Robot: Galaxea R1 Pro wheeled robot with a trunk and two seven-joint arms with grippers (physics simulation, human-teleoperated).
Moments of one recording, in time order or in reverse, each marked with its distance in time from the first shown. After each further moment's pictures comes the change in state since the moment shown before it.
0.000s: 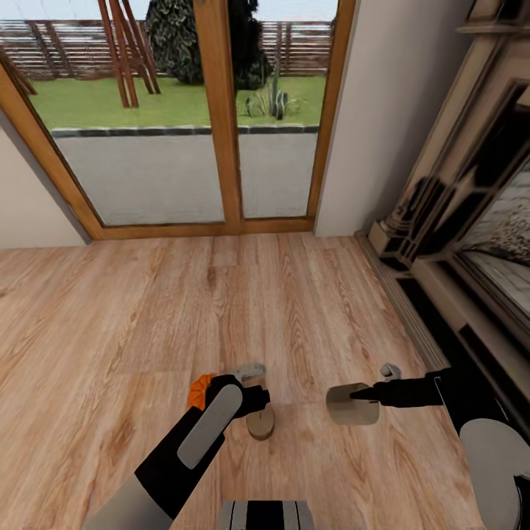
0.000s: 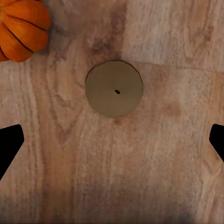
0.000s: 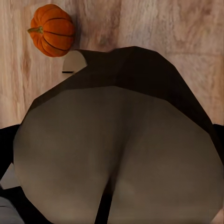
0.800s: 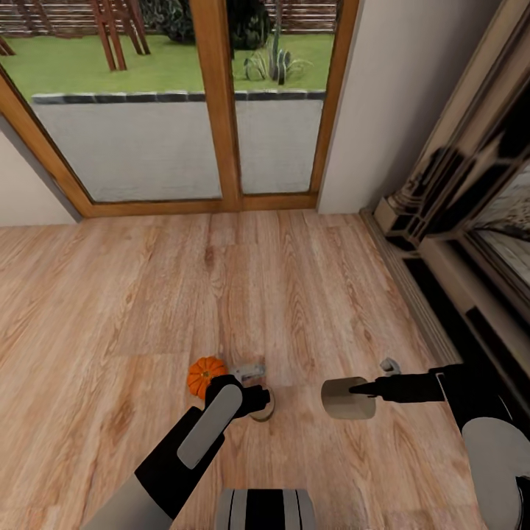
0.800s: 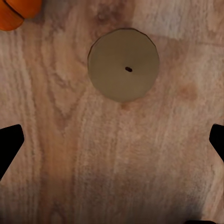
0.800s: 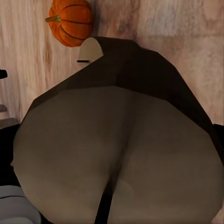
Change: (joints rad) left arm 0.000 0.000 0.000 0.000 0.000 -0.003 -0.003; right arm 0.000 -0.003 -0.005 -0.040 -0.004 -0.003 0.143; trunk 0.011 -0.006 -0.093
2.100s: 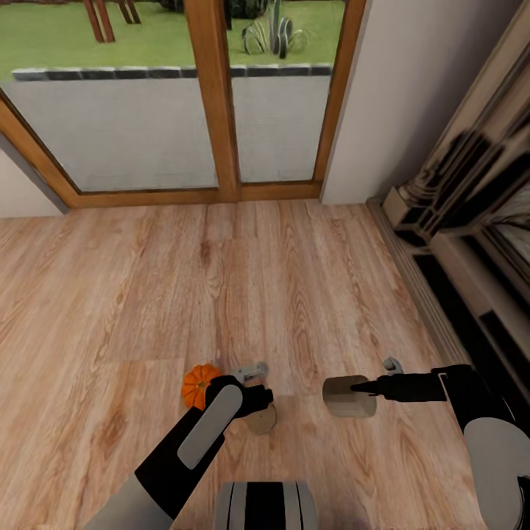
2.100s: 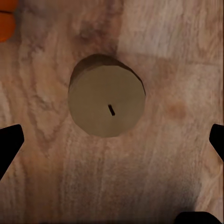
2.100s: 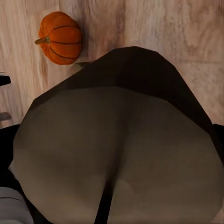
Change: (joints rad) left arm 0.000 0.000 0.001 0.009 -0.001 -0.008 -0.058; right arm -0.001 -0.003 -0.023 -0.002 0.000 0.000 0.005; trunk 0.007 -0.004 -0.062
